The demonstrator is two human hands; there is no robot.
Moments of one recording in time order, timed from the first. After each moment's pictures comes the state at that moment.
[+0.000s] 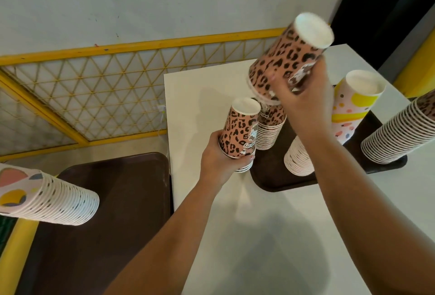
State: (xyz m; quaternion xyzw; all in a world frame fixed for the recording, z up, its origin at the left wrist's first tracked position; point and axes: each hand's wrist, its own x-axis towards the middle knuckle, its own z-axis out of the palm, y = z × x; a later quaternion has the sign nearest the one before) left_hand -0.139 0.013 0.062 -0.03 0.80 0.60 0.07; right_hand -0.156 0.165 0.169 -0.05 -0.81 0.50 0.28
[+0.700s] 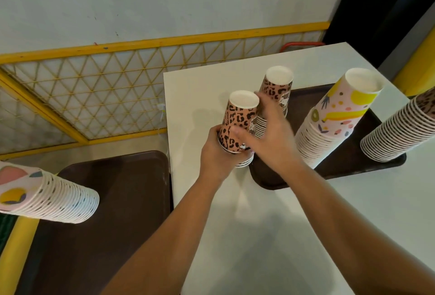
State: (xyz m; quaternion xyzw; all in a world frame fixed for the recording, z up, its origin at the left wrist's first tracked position) left_hand -0.139 0.014 0.072 -0.03 0.79 0.61 0.06; right_hand -0.130 0.138 0.120 0.02 -0.88 0.46 0.13
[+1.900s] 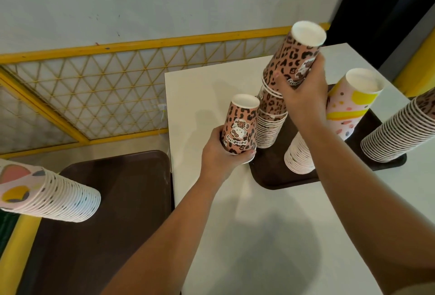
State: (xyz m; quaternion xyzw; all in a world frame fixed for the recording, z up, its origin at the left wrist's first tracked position) left_hand -0.139 0.013 0.069 -0.01 0.81 0.59 0.06; right_hand -0.184 0.181 0.147 -0.10 -0.83 0.46 0.29
